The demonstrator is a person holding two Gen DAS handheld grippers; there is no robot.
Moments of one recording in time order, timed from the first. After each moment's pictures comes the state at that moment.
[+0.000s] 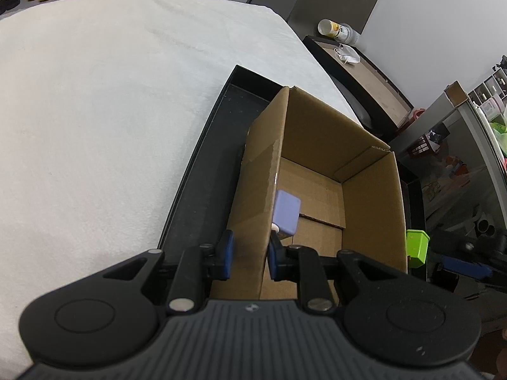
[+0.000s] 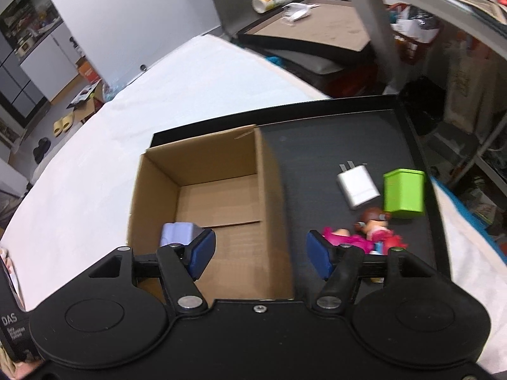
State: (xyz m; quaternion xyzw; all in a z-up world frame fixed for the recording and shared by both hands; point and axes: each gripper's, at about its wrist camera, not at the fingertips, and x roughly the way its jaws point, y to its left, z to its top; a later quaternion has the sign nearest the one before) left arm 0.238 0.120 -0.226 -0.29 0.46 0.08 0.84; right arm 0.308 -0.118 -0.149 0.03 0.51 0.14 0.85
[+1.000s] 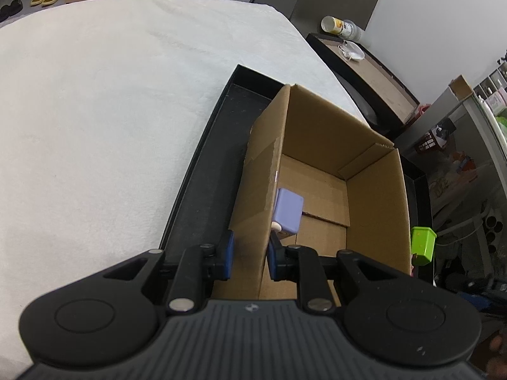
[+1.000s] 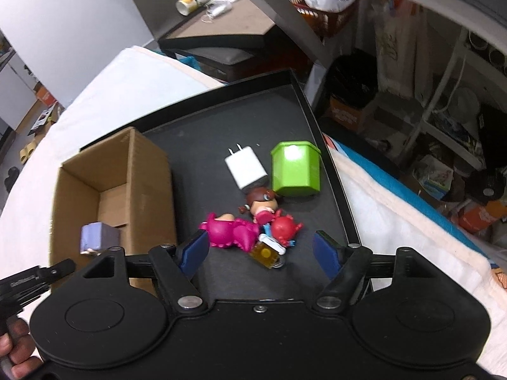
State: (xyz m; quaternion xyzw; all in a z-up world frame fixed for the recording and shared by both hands) left arm 0.240 0.117 -0.223 -0.28 0.46 0.09 0.84; right arm 0.314 -0.217 -0.188 0.07 0.53 0.06 0.84
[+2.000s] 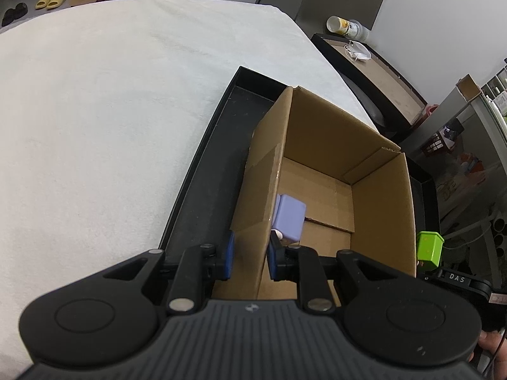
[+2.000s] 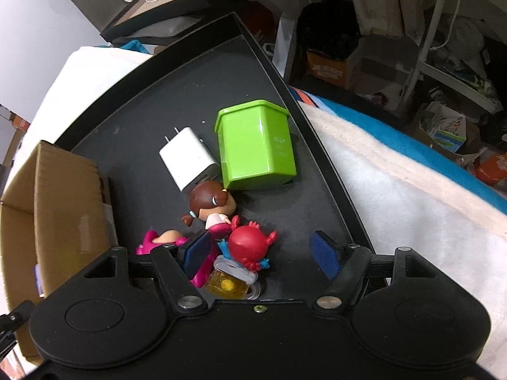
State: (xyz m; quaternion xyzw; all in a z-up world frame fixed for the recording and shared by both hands) left arm 0.247 0.112 -0.224 -0.27 0.47 0.10 0.84; right arm 0.356 -0.237 -0.270 0.13 0.58 0.02 0.81
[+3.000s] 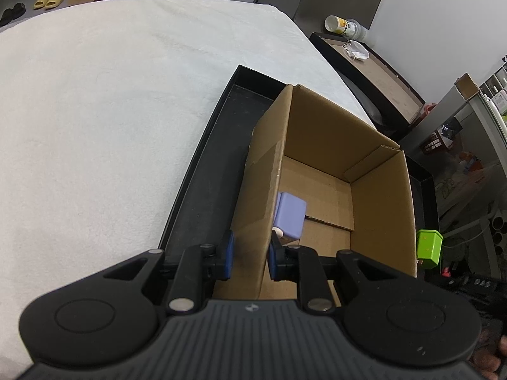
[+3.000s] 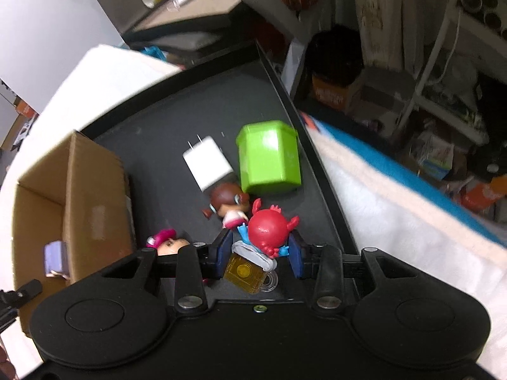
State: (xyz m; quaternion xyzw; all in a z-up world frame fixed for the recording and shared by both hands) left arm 0.247 0.112 -0.226 -0.27 0.47 0.10 0.84; right arm 0.337 -0.230 -0.221 0.09 0.54 0.04 0.84
